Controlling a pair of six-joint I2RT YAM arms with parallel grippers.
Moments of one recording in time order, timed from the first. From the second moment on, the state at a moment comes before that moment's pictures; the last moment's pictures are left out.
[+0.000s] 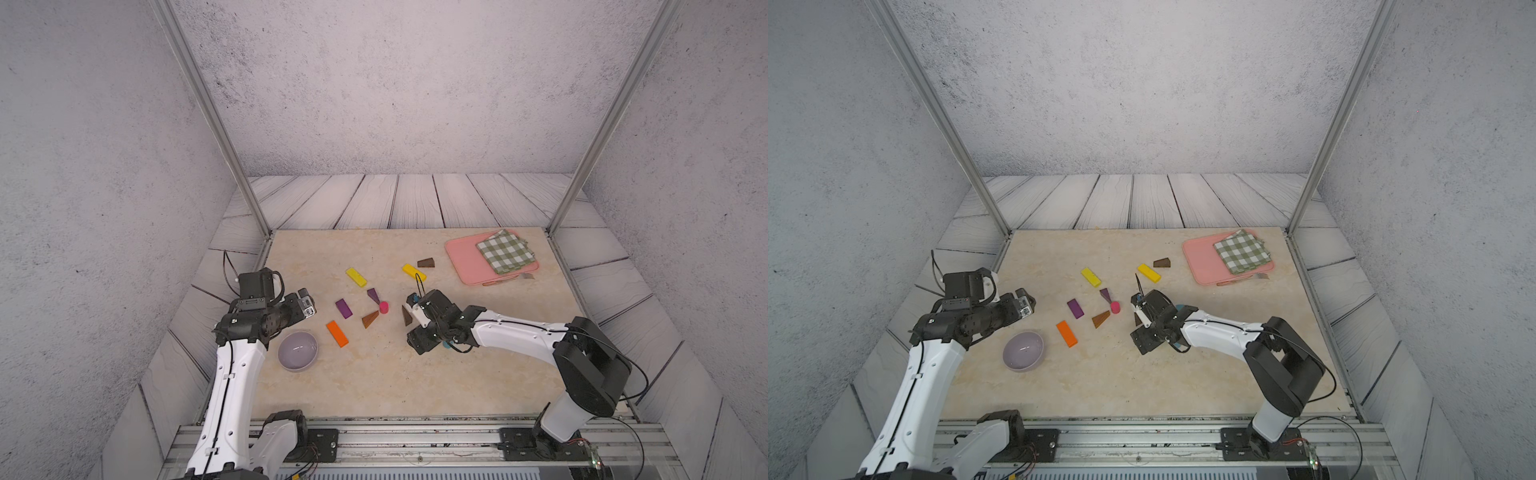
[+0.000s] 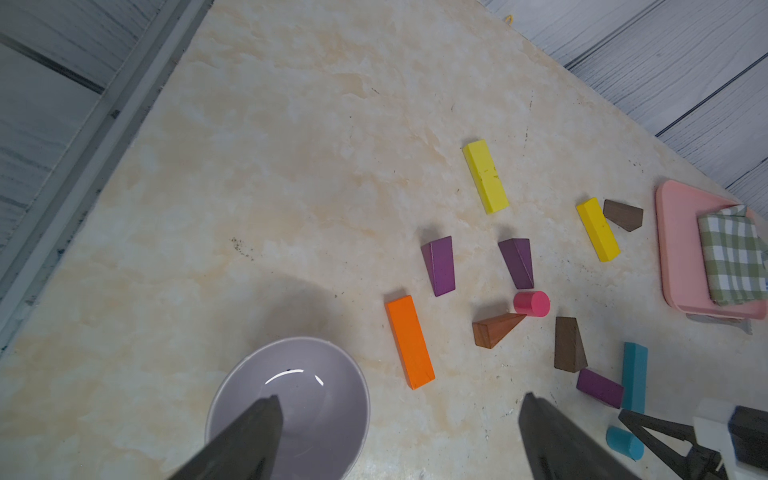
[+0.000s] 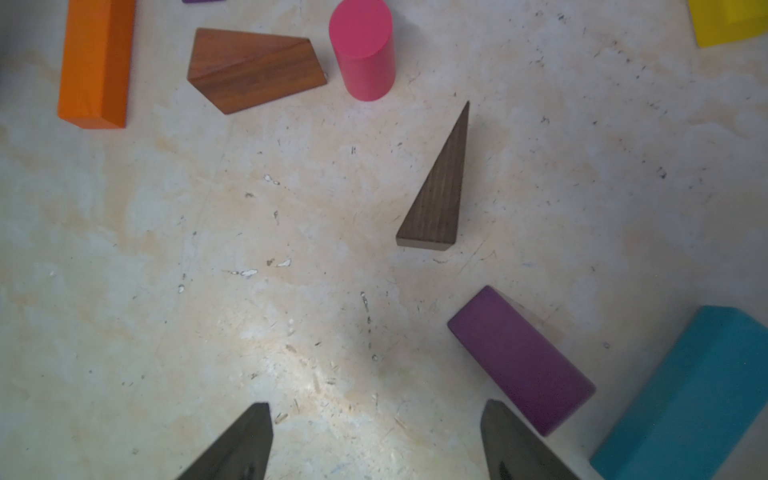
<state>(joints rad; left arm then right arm) 0.11 0.99 0.99 -0.89 0.18 -0.36 0.84 1.66 1.00 -0.37 -0.03 0.16</state>
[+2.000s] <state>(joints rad) 0.22 1.02 0.96 -0.85 0.35 -0.36 0.66 2.08 1.58 -0.66 -0.29 -0.72</state>
